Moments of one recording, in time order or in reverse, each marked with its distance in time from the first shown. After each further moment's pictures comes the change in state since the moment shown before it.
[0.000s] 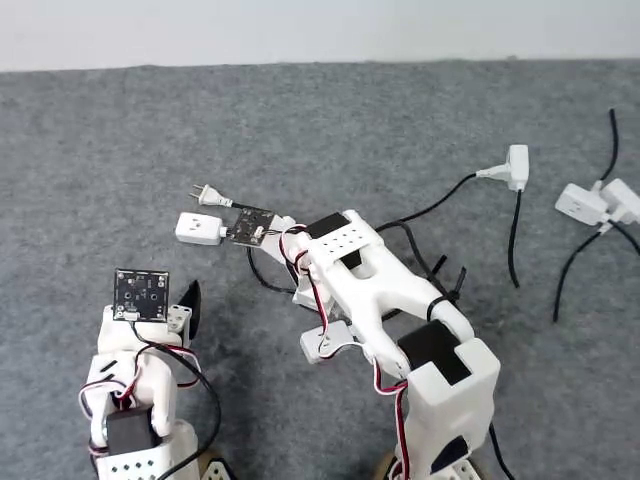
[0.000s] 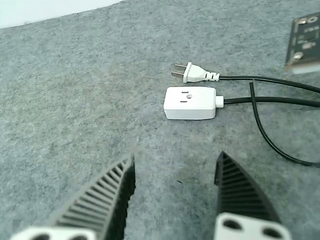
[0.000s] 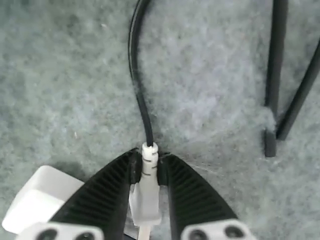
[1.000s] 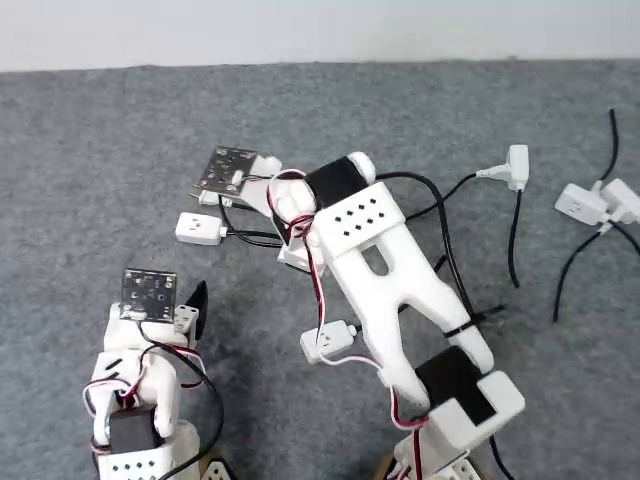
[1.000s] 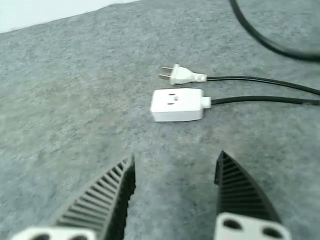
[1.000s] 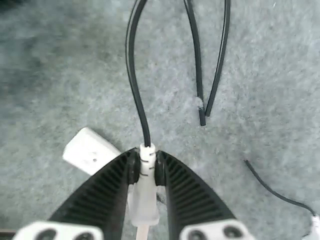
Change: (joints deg) left arm 2.8 0.0 0.0 0.0 0.0; right arm -2.8 -12.5 -30.0 31.5 0.1
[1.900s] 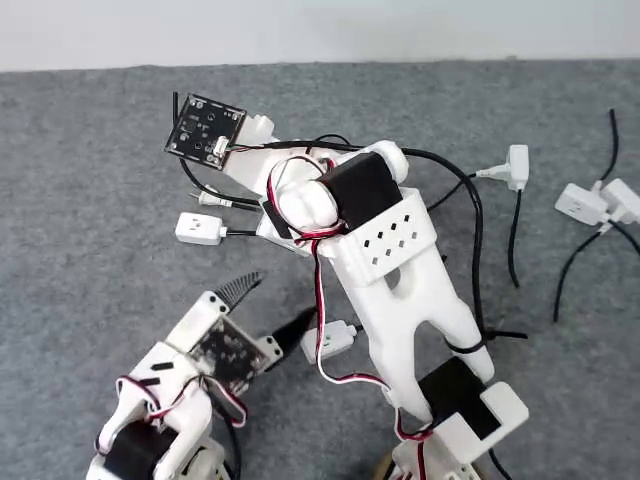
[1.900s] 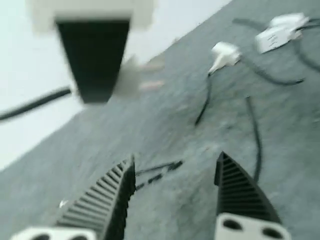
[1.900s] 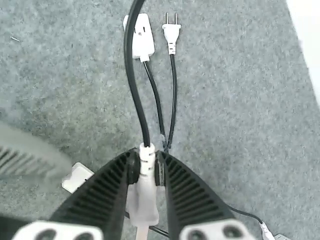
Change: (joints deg) left arm 37.5 0.0 -16.4 3.2 -6.6; right arm -2.9 -1.8 -22.9 8.2 -3.3
